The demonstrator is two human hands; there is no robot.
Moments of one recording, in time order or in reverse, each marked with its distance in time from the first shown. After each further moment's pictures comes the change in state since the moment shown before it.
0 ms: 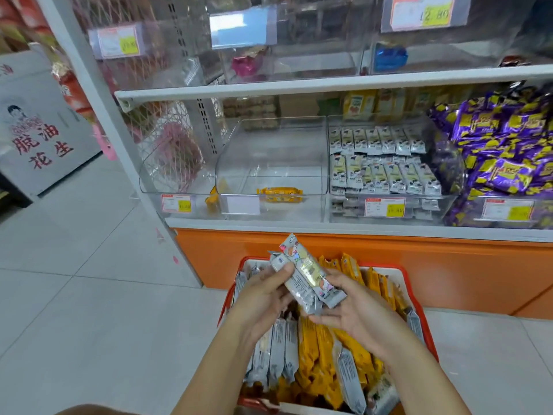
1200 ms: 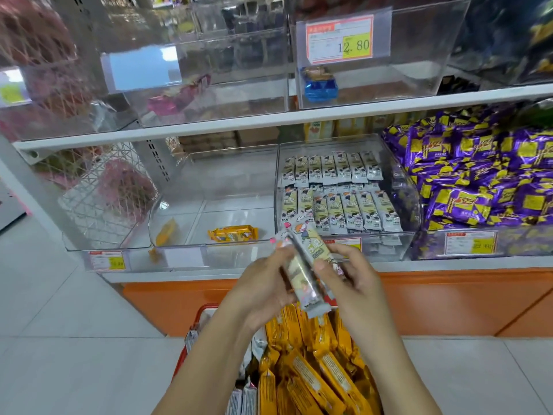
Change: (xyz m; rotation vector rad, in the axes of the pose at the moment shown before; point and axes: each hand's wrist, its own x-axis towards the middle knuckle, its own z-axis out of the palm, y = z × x) left_hand 0.084 0.046 0.117 0.173 -0.078 -0.122; right_hand 0.032 -0.080 -0.053 -0.410 0.420 -0.610
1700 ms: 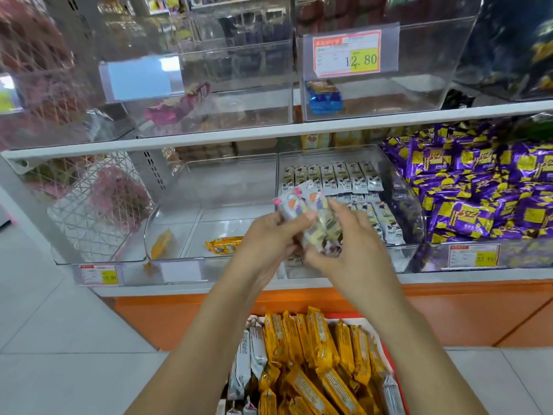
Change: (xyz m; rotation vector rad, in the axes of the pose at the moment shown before) left_hand 0.022 0.057 0.022 0.205 0.009 0.291; right_hand 0.050 -0.046 0.003 -0.822 0.056 -0.308
